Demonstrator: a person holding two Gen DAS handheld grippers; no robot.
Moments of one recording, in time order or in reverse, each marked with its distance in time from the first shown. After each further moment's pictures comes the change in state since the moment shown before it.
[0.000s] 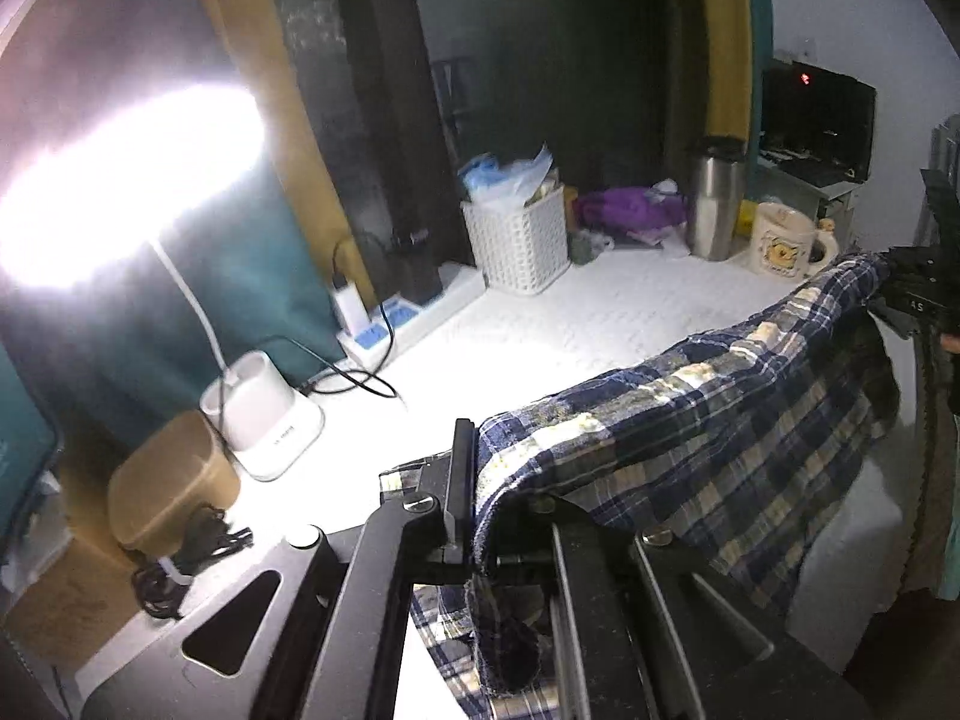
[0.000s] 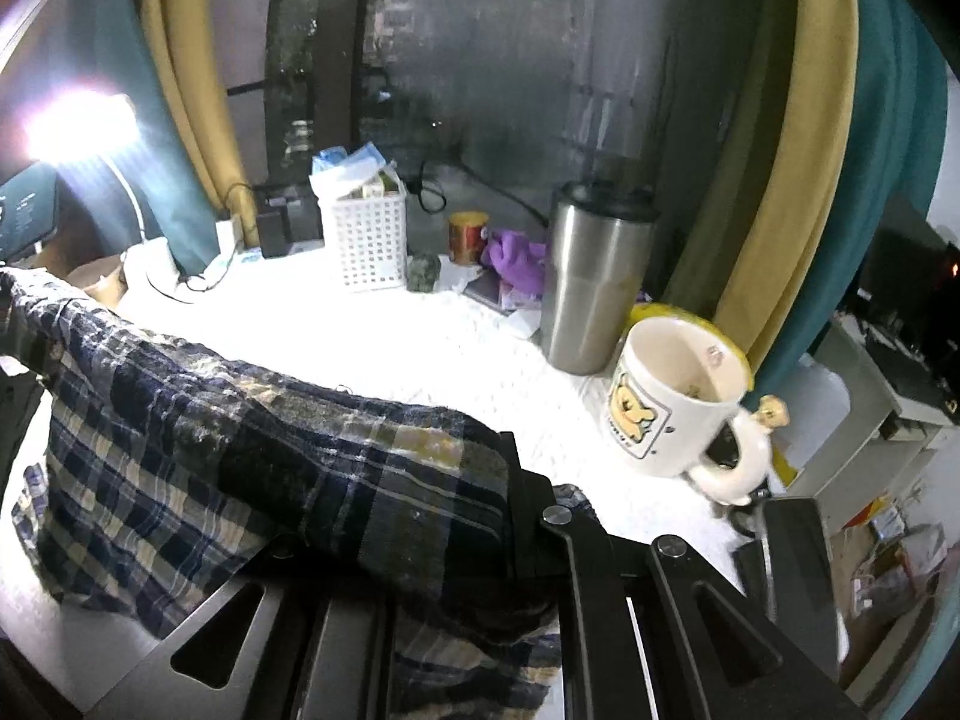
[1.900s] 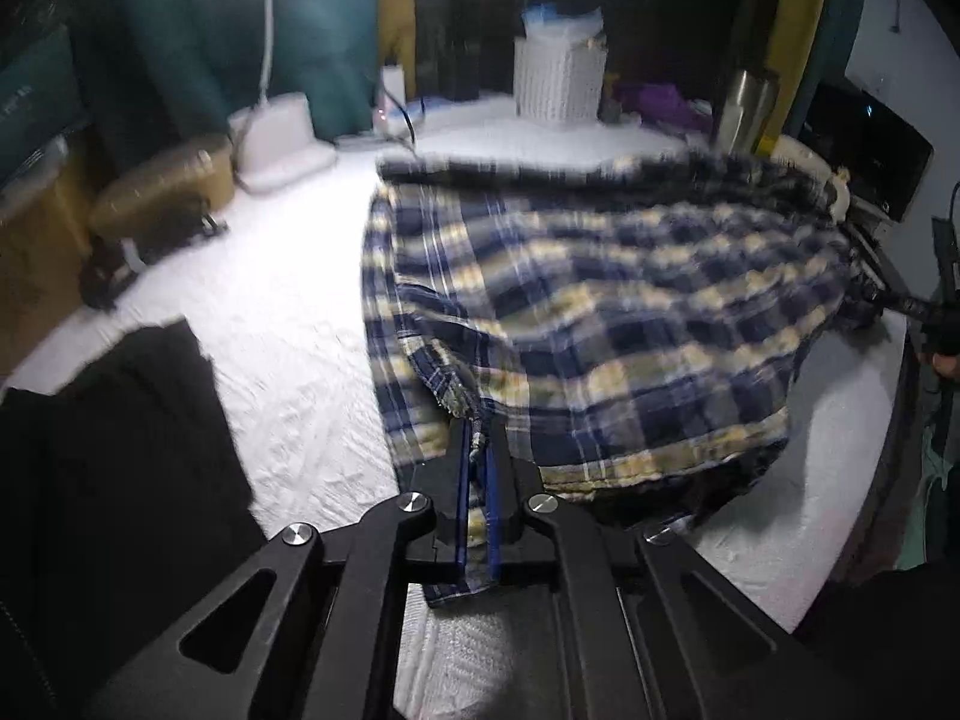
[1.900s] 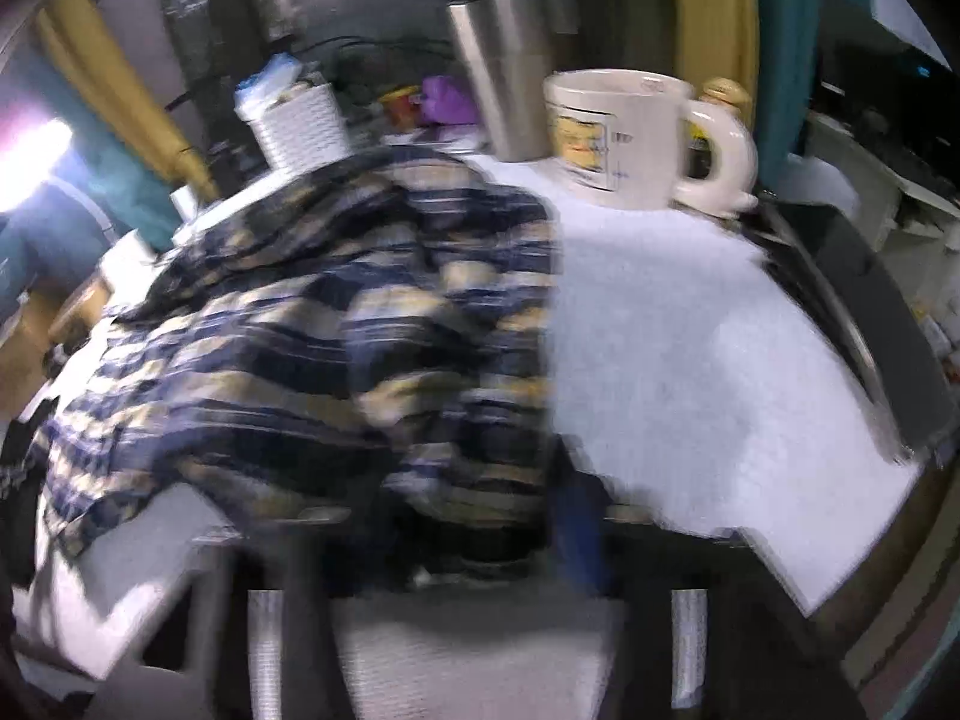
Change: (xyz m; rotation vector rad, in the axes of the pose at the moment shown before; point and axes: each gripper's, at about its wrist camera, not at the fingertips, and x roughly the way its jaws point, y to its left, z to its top) left arm -0.035 -0.022 -0.149 -0.271 0.167 -0.009; right arm -0.001 -0.018 -0.107 0.246 0.148 0.048
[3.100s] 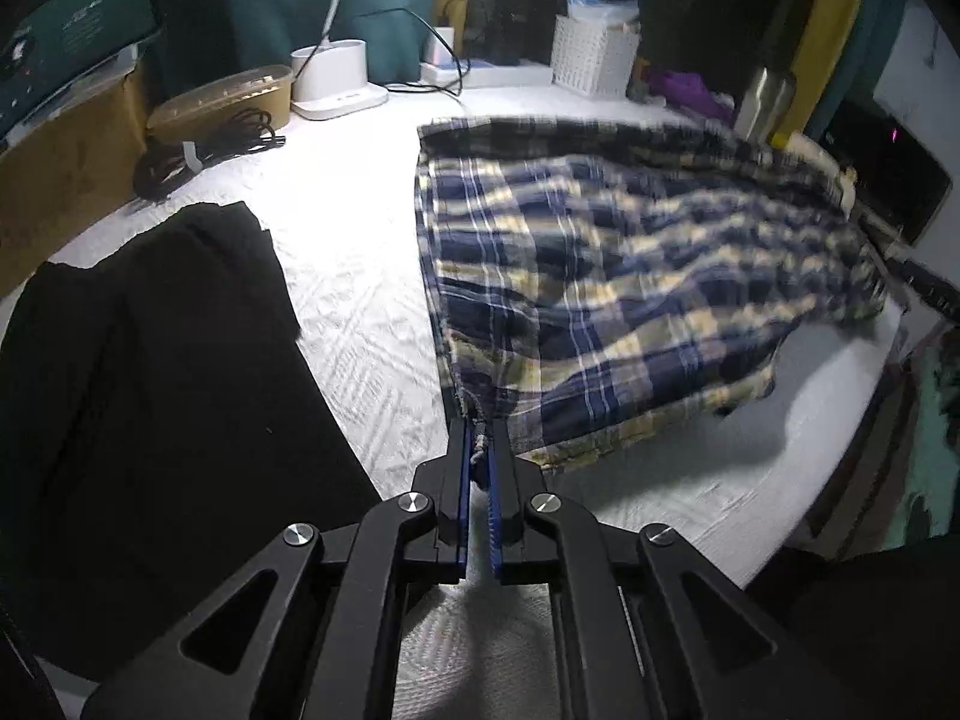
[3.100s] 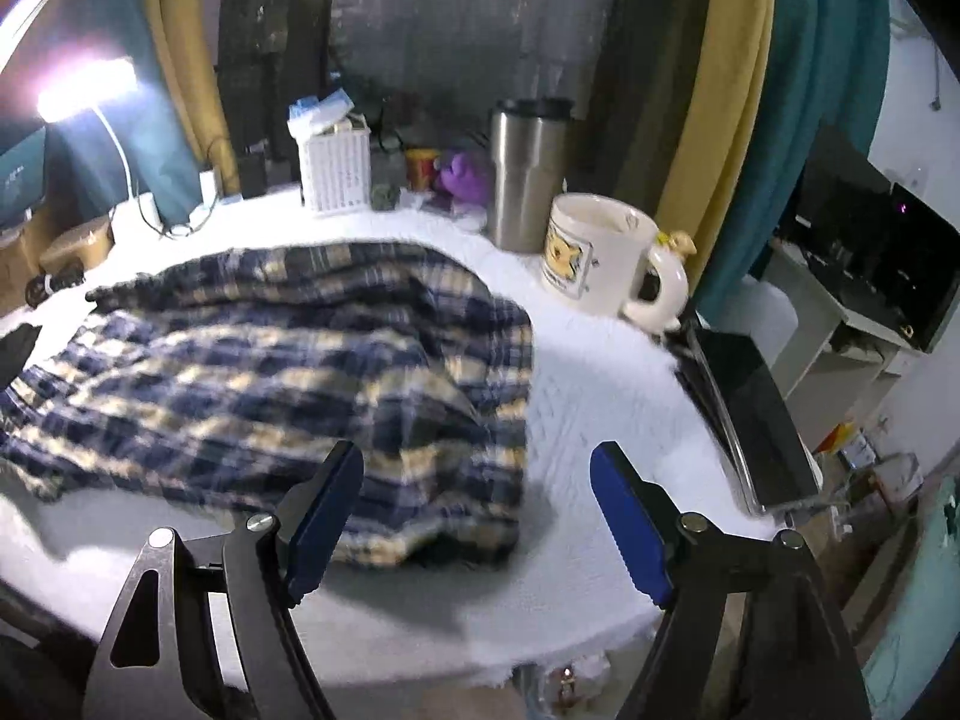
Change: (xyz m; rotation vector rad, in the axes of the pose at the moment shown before) left arm -0.022 0.018 -0.042 -0.122 0.086 -0.005; right arm -0.066 0.021 0.002 -0.176 -0.130 -0.132
